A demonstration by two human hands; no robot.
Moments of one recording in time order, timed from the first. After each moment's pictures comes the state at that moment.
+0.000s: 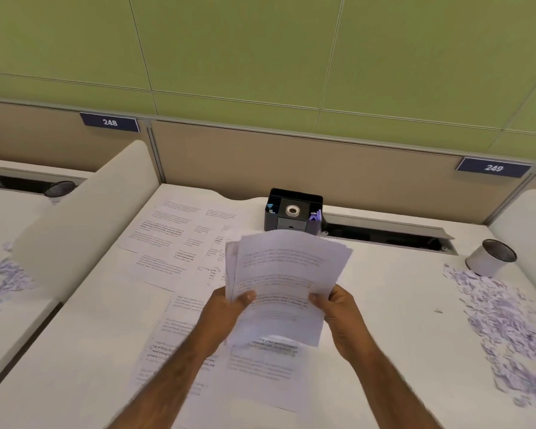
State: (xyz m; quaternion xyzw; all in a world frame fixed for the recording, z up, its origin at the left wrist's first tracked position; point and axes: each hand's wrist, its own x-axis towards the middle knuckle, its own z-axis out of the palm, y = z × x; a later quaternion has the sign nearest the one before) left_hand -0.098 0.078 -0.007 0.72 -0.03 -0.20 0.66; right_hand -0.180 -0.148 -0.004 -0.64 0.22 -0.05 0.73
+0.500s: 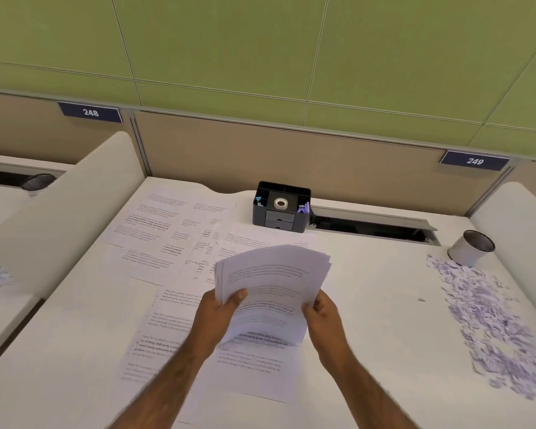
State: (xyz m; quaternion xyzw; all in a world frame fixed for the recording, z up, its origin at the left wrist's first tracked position) left_hand -0.117 0.067 -0.024 0.70 -0.03 -0.17 0.69; right_hand -0.209 -0.126 -0.014 -0.71 0.25 -0.09 0.66
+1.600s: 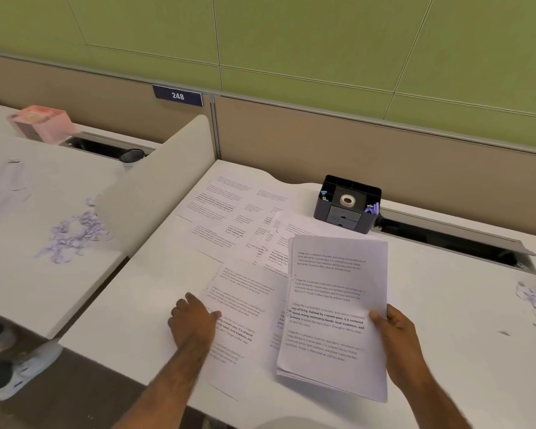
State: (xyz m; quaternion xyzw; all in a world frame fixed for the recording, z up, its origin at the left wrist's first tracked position) left_hand -0.087 0.211 -0.133 0.98 0.18 -0.09 0.09; right_hand -0.207 -0.150 -0.050 -0.64 0.30 -0.06 0.70
